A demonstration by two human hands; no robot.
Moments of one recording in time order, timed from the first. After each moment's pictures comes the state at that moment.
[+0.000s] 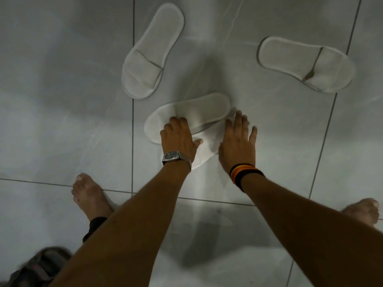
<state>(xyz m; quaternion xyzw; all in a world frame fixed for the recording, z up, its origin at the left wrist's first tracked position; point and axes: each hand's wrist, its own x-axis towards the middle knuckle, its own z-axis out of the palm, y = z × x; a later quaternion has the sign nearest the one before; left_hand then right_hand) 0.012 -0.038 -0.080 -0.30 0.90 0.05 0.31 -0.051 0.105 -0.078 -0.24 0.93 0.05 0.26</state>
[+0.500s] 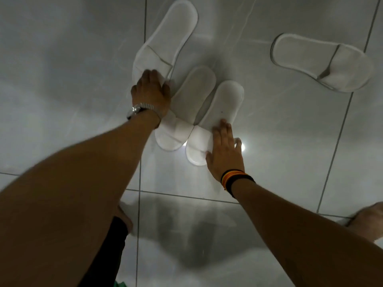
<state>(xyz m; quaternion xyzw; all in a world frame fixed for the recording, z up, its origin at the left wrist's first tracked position) -0.023 -0.178 -0.083 -0.37 0.89 0.16 0.20 -0.003 0.079 -0.085 -0.26 0.90 -0.04 0.36</state>
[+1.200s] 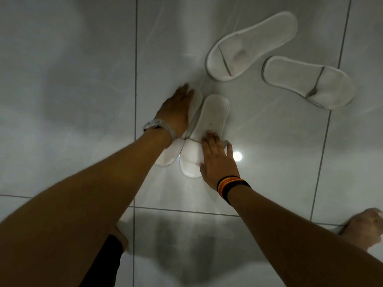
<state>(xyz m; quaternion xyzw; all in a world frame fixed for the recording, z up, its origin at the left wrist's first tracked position) -0.064 -0.128 -0.070 -0.15 0.93 0.22 0.25 -0.029 0.078 -0.080 -0.33 0.87 -0.01 0.36</state>
